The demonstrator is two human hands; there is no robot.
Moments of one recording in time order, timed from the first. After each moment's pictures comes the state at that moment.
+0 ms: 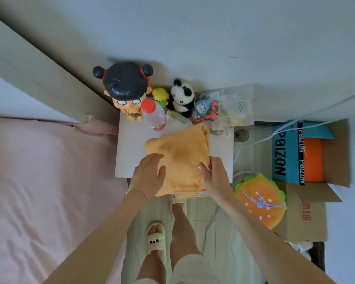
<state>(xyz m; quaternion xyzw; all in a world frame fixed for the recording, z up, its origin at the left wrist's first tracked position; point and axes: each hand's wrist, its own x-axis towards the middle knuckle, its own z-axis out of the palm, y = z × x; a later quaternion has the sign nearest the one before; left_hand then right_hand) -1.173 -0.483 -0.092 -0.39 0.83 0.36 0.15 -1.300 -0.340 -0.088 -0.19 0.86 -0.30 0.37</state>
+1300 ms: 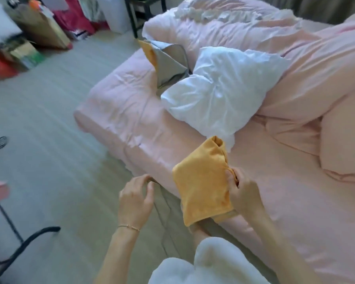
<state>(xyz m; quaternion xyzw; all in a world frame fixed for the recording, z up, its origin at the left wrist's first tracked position) -0.481 0.114 0.145 -0.96 0.04 -0.04 -0.28 -0.521 -0.130 0.136 -0.89 0.14 -0.08 0.44</state>
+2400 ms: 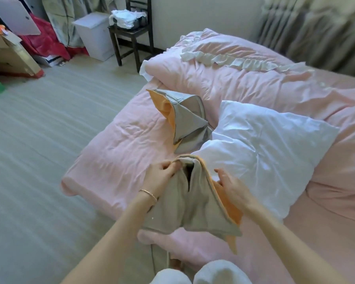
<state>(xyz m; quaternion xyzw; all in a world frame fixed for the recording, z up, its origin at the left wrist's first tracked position) -0.058 0.171 0.184 -0.79 0.02 0.20 -0.58 -0.144 -0.015 0.176 -0.85 0.22 0.13 0.46</state>
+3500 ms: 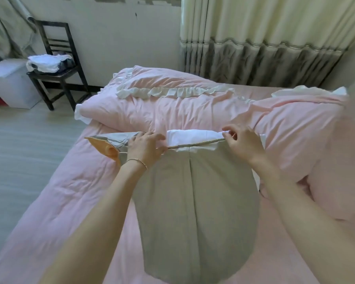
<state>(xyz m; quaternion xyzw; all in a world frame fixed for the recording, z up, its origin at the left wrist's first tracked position) 0.076 0.018 0.253 -0.92 0.36 0.03 -0.17 -0.087 -0.173 0.273 -0.90 0.33 -0.17 0.23</state>
